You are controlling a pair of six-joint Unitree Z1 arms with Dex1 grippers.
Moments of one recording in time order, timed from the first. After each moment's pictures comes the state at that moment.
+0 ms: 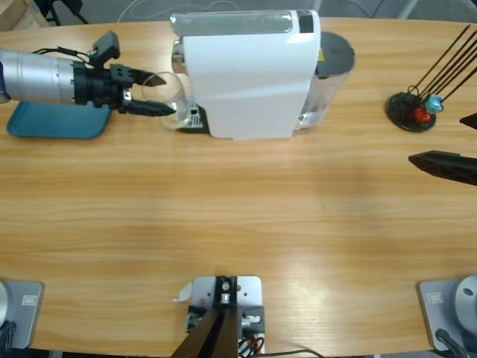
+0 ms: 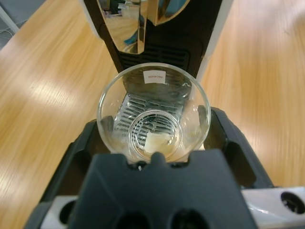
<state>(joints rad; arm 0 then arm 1) -0.41 1.87 -0.78 -0.34 -0.74 0.64 0.86 1.00 -0.80 0.60 -0.26 0.22</state>
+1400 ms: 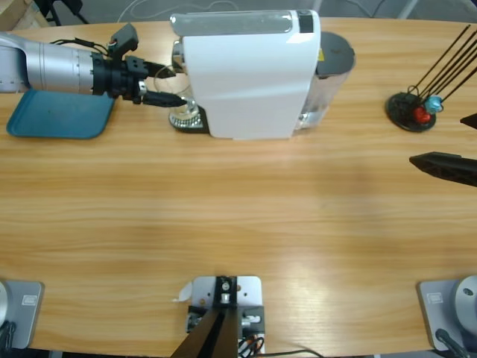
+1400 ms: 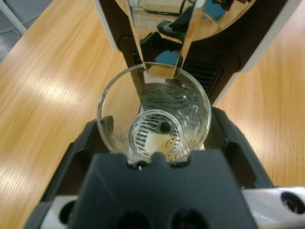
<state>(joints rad) -0.45 1.93 -0.86 -0.34 -0.68 0.61 0.86 1.00 -0.80 0.60 -0.26 0.21</state>
